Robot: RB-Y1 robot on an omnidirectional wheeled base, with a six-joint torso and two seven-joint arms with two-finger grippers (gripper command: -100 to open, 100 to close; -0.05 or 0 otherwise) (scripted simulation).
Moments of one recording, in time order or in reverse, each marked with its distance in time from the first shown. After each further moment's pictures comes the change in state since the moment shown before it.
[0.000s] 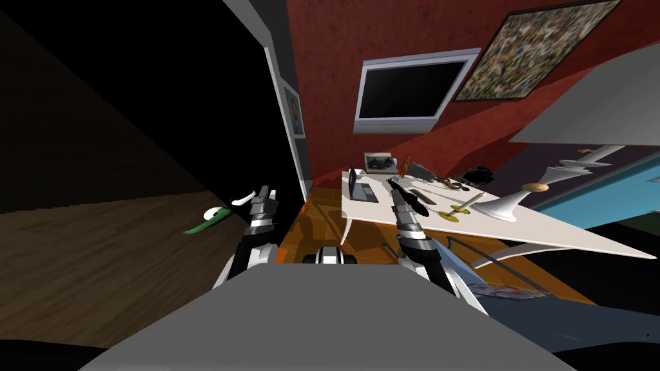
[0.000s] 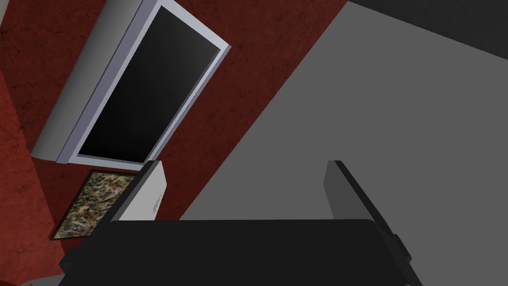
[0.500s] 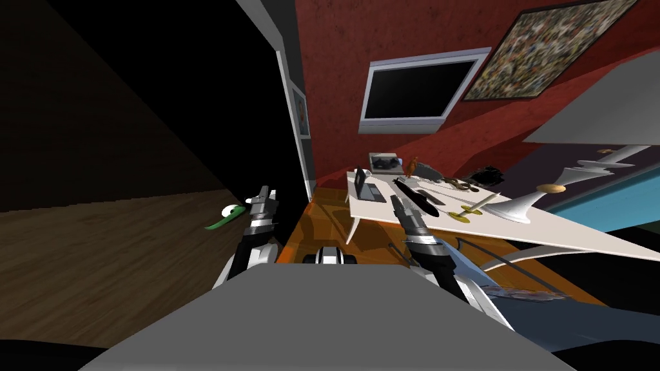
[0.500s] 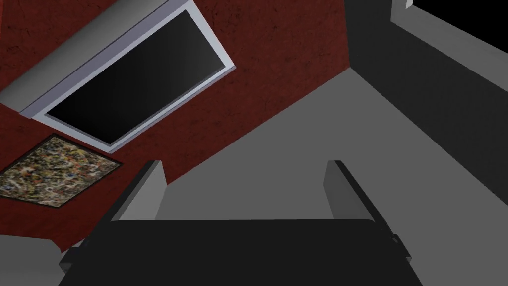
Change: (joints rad) left arm 0.000 0.000 0.000 0.000 0.000 0.000 0.000; right arm 0.065 0.000 -0.091 -0.013 0.127 0.058 0.141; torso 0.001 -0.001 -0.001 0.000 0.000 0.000
